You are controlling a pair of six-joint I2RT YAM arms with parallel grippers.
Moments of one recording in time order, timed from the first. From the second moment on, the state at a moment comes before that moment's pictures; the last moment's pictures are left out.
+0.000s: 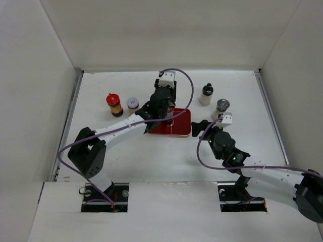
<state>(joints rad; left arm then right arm) -0.80 1.60 1.17 0.35 -0.59 -0.11 0.82 0.94 0.35 0.44 0.60 0.52</state>
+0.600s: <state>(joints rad) -0.77 1.66 1.18 0.40 -0.55 -0.14 0.82 0.94 0.35 0.44 0.60 0.52</state>
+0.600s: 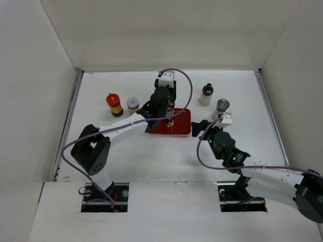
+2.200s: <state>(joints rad) -0.47 1.61 0.85 0.28 -0.68 -0.28 0.81 0.96 0.34 0.45 0.59 0.52</state>
